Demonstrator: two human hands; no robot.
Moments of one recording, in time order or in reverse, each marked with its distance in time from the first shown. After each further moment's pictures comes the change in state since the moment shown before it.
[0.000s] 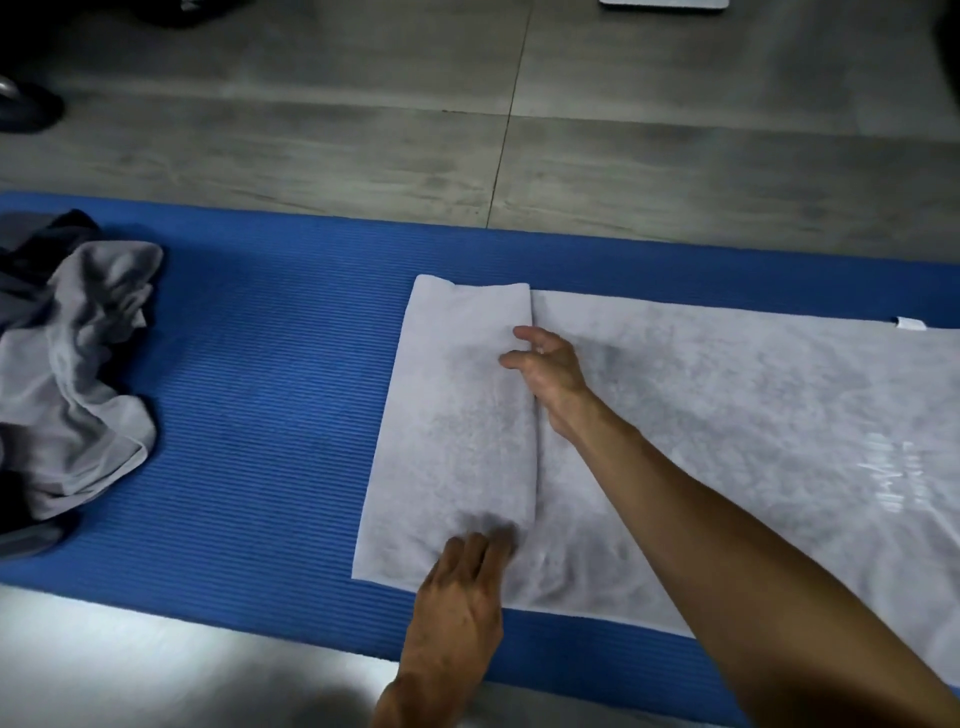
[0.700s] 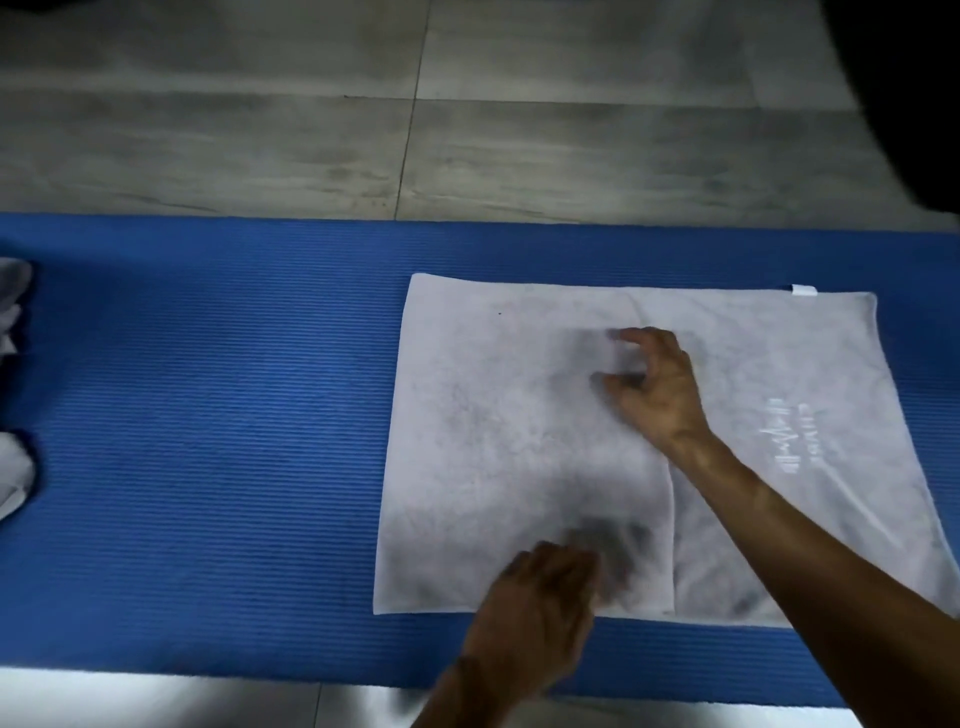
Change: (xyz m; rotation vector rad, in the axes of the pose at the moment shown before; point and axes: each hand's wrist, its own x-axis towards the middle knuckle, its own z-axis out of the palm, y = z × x) left_hand 0.035 0.101 0.064 -0.115 -0.033 0.453; right_hand -0.022 0.043 -0.208 -0.672 0.329 -0.351
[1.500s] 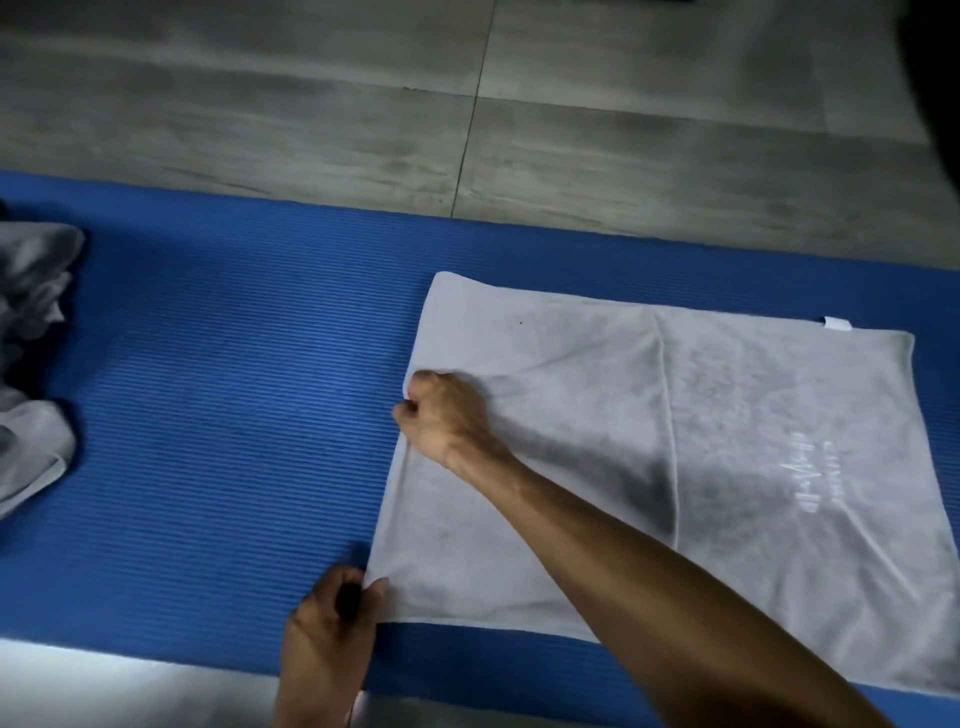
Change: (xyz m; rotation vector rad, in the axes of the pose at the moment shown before) left_hand -0.118 -0.113 -0.079 -0.287 0.302 -1.222; right_hand -0.036 -0.191 0.182 -0.217 -0.428 -0.225
